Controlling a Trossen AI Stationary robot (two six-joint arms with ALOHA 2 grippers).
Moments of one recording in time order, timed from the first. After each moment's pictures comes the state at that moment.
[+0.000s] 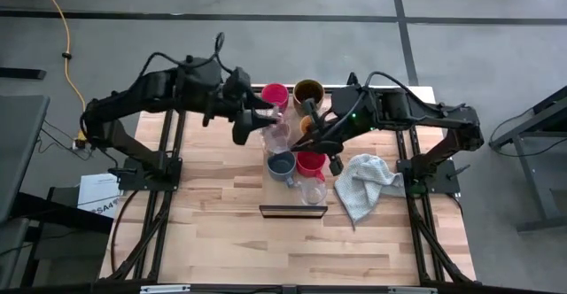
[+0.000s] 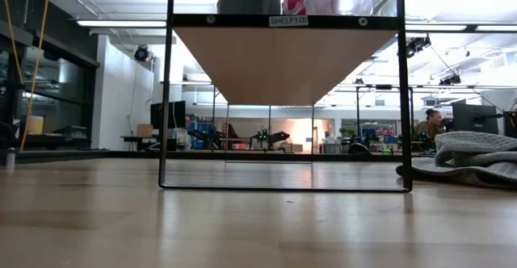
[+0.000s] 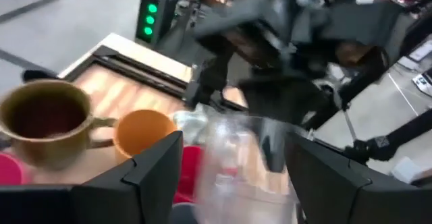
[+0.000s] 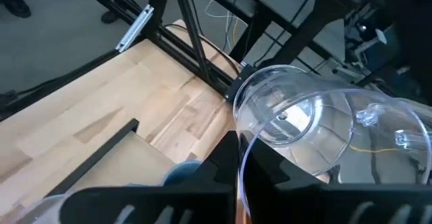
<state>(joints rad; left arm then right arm) 0.18 1.46 1.89 -0.83 0.02 -0.39 0.05 1.55 1.85 -0.77 -0.17 -0.61</state>
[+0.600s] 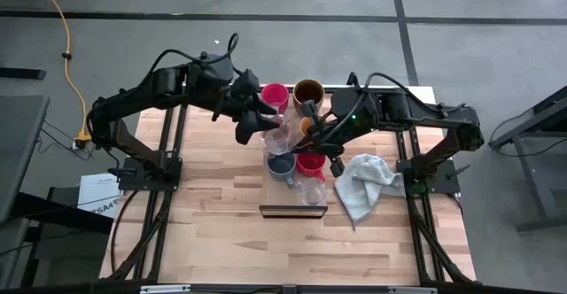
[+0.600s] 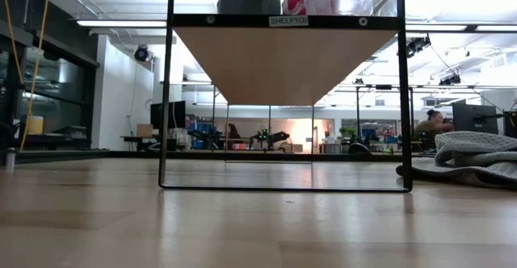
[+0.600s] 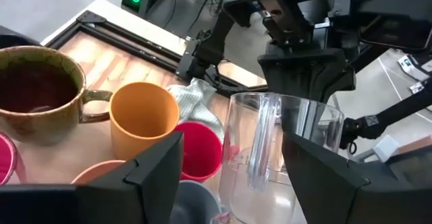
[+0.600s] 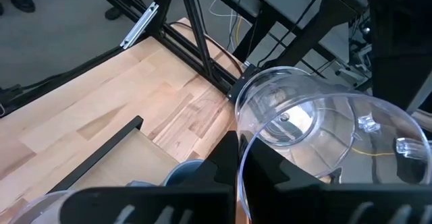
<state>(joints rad) 0.24 1.49 1.90 -0.89 0.17 -0.39 0.05 1.55 1.85 -0.77 -0.18 -0.63</state>
